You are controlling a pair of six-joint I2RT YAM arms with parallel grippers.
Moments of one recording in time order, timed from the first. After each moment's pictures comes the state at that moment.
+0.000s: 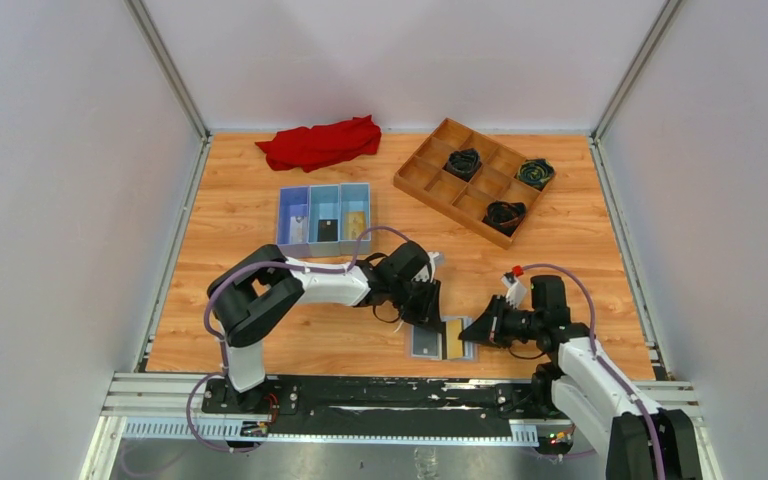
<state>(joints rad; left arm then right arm) -0.98 1.83 0.97 -0.01 0.42 -0.73 0.13 0.78 0.14 -0.24 -0.84 0.61</state>
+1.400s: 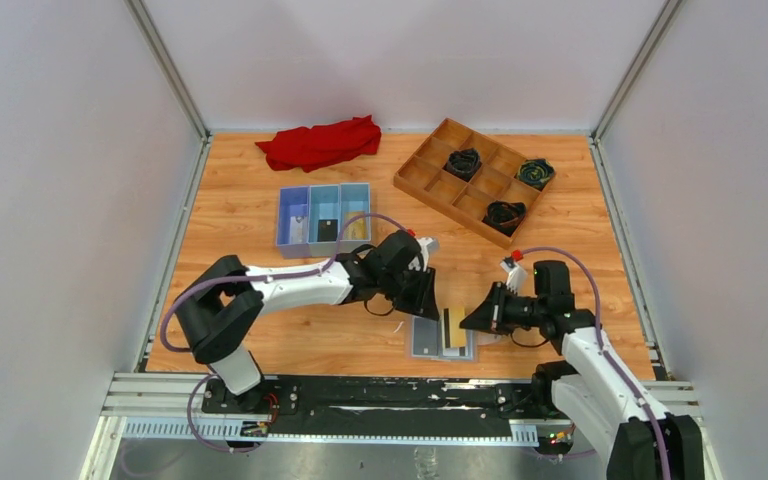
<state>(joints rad) -0.97 1.68 0.97 -0.09 0.35 -0.71 0.14 0.81 0.27 -0.33 -0.87 0.50</state>
